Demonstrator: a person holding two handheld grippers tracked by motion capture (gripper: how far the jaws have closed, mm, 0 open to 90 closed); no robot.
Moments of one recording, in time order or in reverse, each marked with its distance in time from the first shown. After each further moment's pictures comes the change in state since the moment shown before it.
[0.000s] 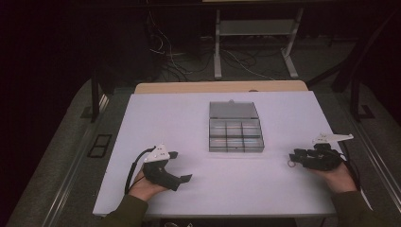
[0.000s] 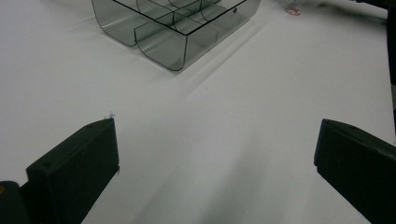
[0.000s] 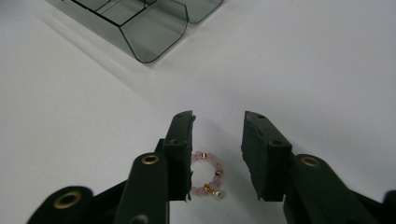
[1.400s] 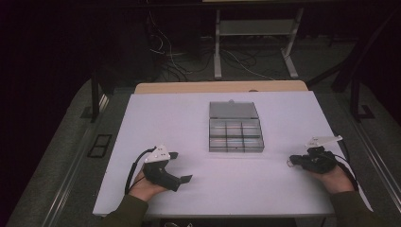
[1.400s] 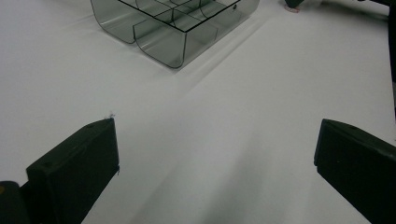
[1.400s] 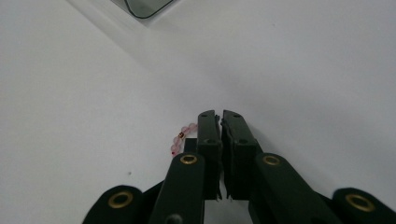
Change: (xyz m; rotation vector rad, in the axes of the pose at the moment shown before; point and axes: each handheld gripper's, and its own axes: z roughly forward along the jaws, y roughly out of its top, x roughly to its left) left arm -0.001 -0.001 0.001 0.008 0.001 0.001; right arm 0.007 -0.003 0.011 0.113 -0.053 -0.098
